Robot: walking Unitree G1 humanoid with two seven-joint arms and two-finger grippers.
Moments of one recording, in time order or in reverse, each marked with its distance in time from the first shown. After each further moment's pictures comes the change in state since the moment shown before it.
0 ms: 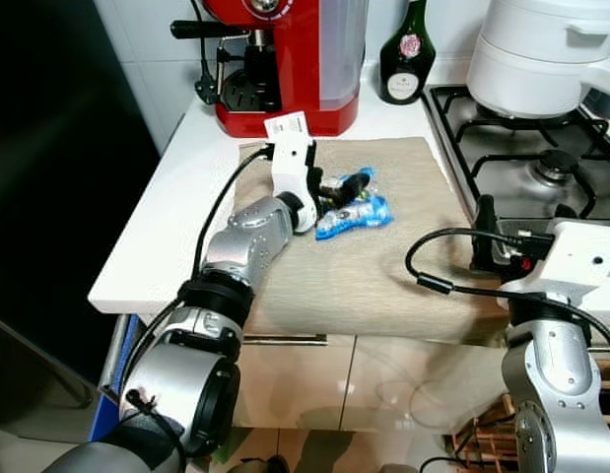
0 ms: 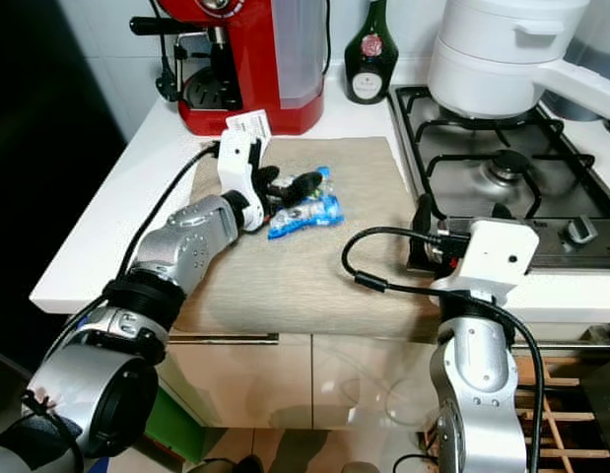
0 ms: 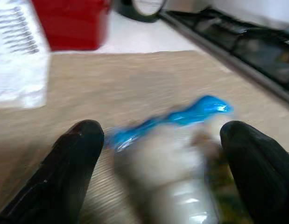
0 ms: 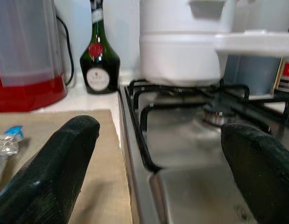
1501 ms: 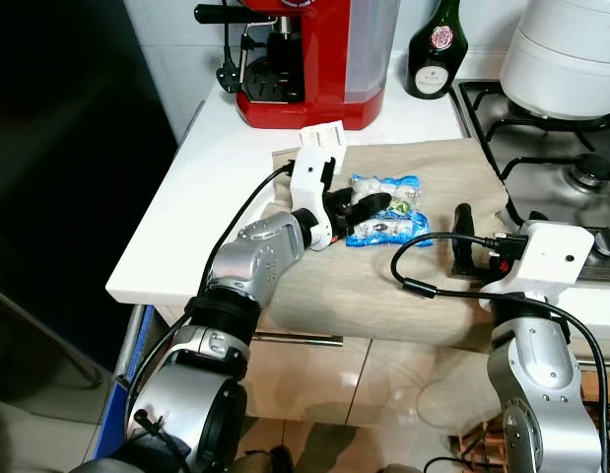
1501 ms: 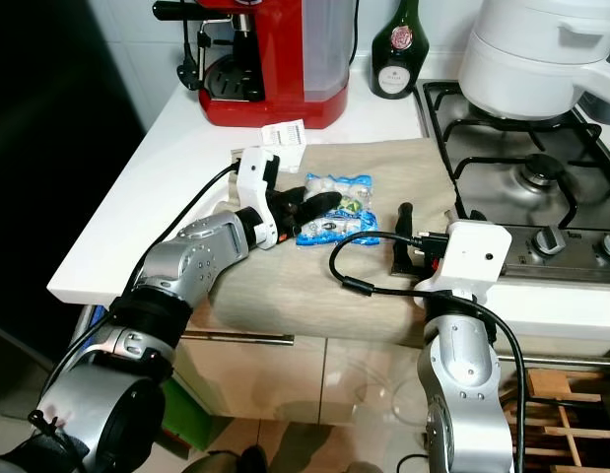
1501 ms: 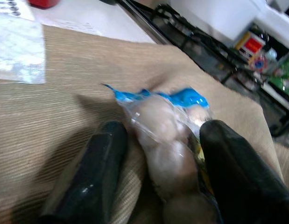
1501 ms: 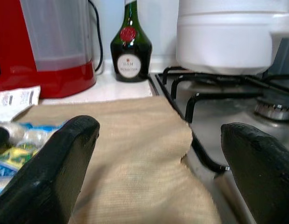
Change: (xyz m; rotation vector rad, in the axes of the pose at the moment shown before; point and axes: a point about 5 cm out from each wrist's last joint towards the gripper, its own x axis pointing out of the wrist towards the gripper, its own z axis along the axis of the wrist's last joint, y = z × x) left arm -0.002 -0.028 -0.012 -0.242 0.013 -0.248; right arm 0.010 0.013 -0.002 0.018 0.009 0.049
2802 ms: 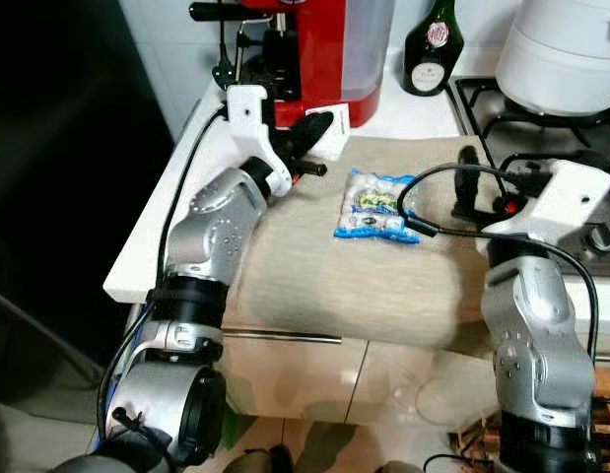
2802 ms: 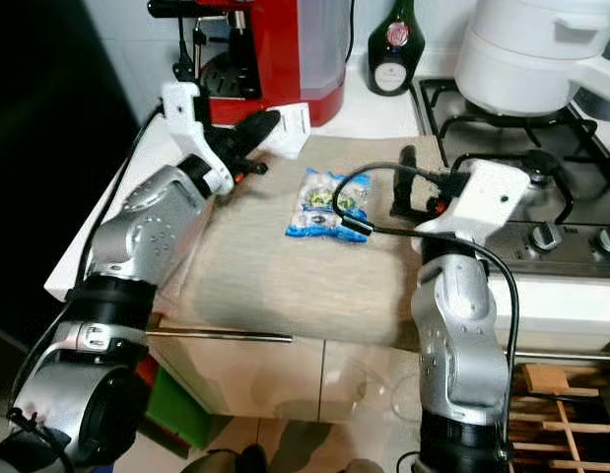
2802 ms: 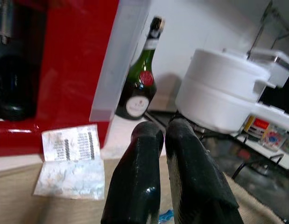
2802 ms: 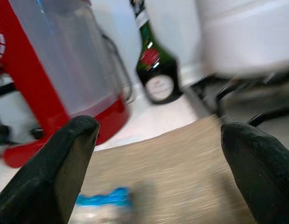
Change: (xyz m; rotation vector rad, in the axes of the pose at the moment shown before) left arm -0.037 -0.002 0.080 0.198 -0.363 0.055; right arm 0.053 0.018 0.021 0.377 0.008 0.065
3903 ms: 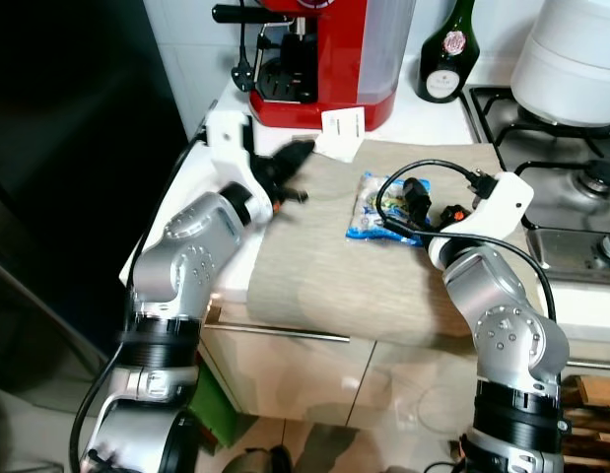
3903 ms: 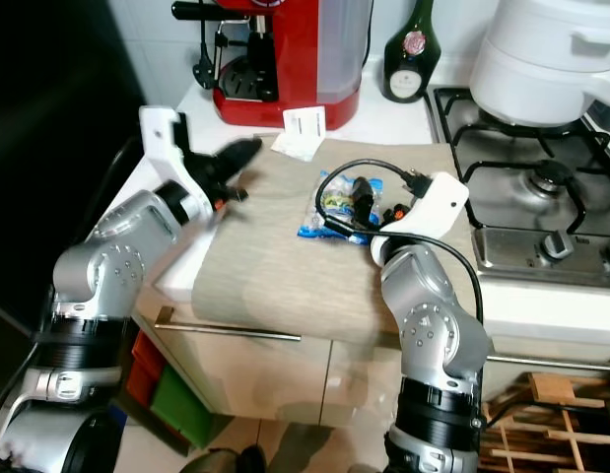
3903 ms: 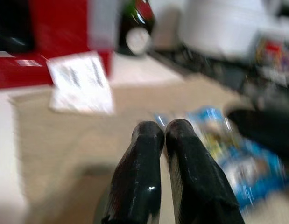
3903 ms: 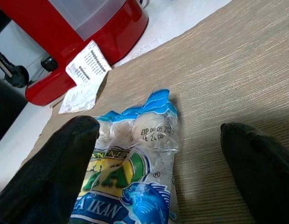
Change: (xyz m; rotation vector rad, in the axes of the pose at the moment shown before) left arm -0.042 -0.012 -0.043 0.190 0.289 -0.074; right arm 0.002 0.011 -0.040 0.213 0.395 -0.043
